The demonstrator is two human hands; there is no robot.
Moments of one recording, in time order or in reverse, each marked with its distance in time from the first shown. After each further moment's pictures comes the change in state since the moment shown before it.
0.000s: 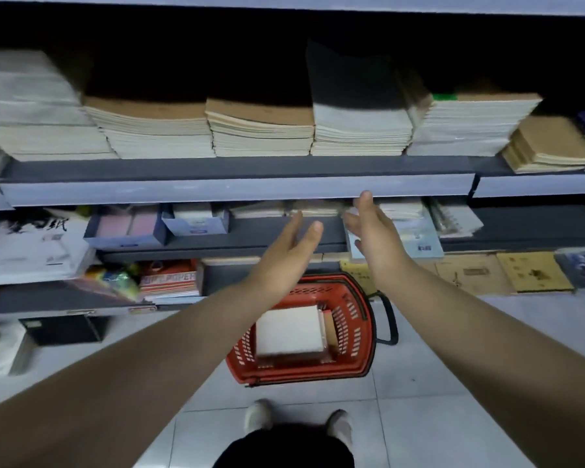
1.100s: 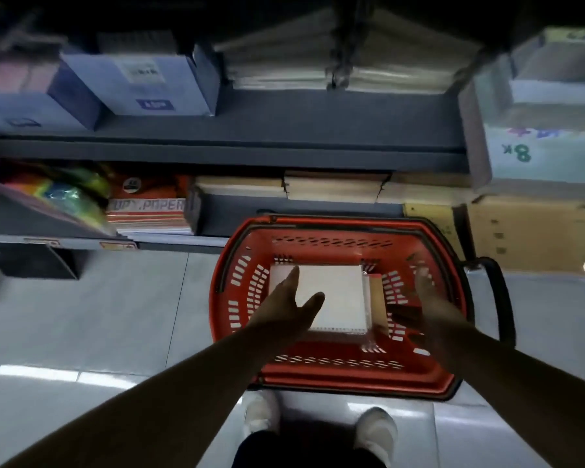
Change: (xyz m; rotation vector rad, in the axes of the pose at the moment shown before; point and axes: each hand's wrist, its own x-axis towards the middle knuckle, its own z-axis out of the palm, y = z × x) left_hand 0.121 -0.386 0.101 0.230 -0.083 -0.380; right_hand 0.131 0.386 0.031 -0.065 -0.110 0.619
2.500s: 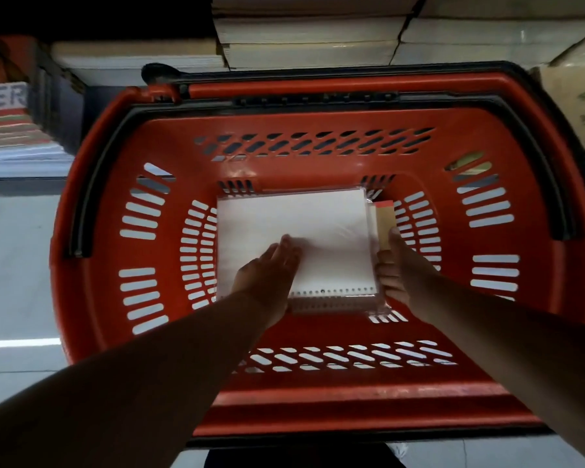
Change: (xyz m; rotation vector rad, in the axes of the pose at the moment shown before) left_hand 0.171 -0.145 0.131 0.870 -0.174 0.191; right_hand 0.228 0.140 0.033 -0.046 0.004 0.176
